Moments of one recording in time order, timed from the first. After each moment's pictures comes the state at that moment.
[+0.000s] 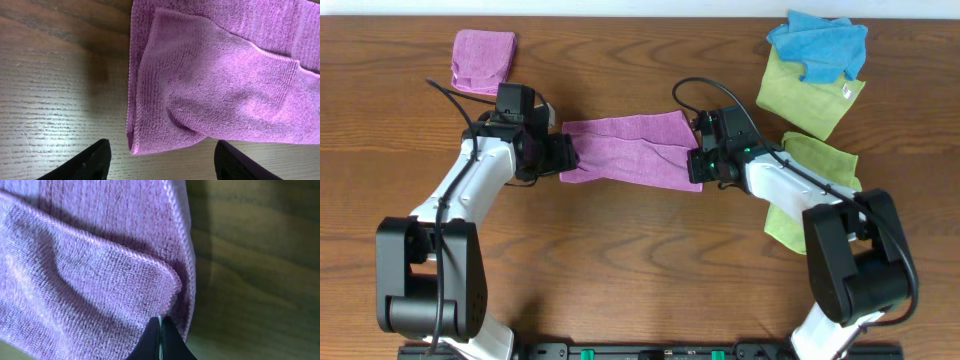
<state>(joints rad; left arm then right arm) -0.09 1.75 1.14 -0.64 0.31 -0.29 0.32 1.87 1.06 -0.30 -0.17 0.18</state>
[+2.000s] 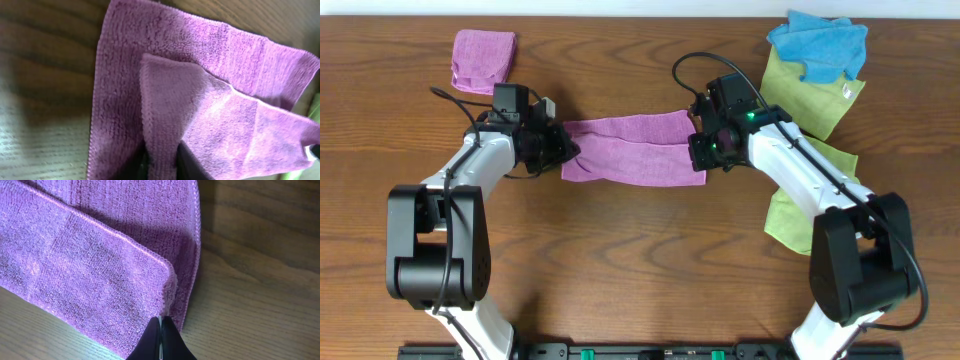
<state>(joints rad) -0.04 1.90 1.14 -0.43 0.53 -0.41 0.32 1.87 1.31 -0.69 -0.16 0.12</state>
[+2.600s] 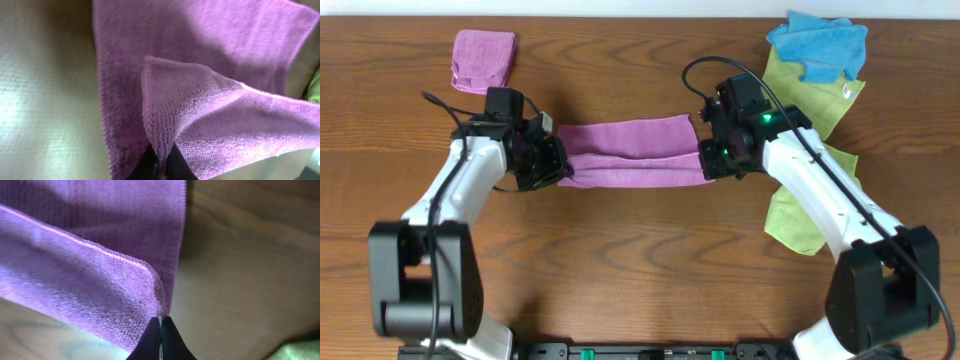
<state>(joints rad) -0.04 1.73 1.14 -0.76 0.52 -0.37 0.32 1.74 1.32 -0.90 -0.13 0.11</state>
